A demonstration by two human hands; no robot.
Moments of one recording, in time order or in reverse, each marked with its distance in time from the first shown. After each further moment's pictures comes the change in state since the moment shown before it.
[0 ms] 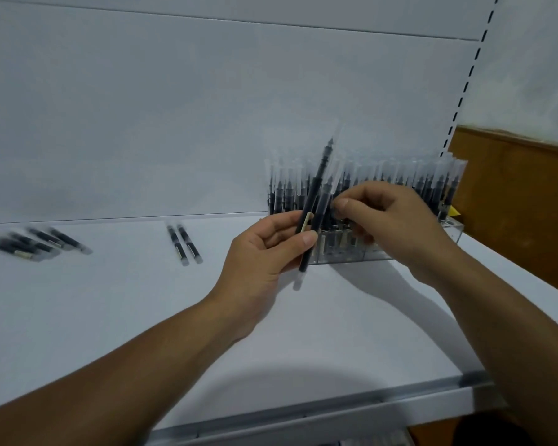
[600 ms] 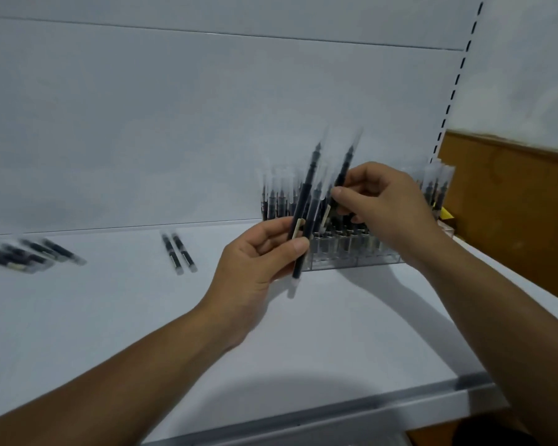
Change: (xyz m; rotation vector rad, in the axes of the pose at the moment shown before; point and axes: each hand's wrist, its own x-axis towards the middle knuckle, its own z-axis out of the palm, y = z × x) left_hand -0.001 0.002 0.001 -0.006 0.004 0.006; right_hand 0.019 -0.003 -0.005 0.050 0.140 -0.061
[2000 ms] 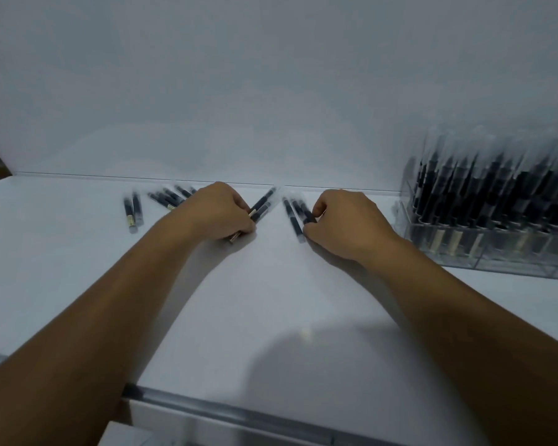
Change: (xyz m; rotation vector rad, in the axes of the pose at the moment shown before) left_hand 0.021 0.077 -0.185 1.398 0.395 -0.437; right_hand 0.000 -0.024 0.208 -0.508 -0.531 -0.042
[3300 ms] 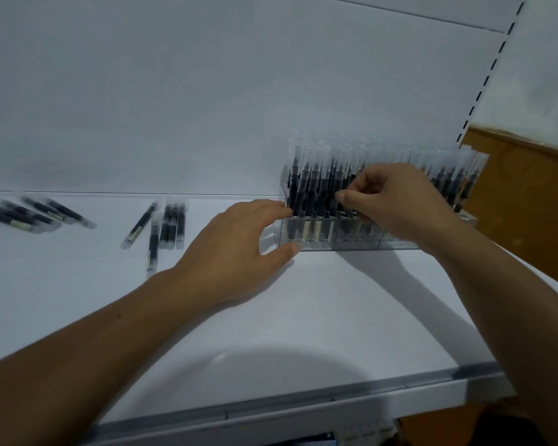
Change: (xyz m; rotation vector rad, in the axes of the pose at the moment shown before) left_hand -0.064 0.083 0.087 -0.084 0.101 0.893; right_hand -0.096 0.094 -0.129 0.048 0.337 0.163
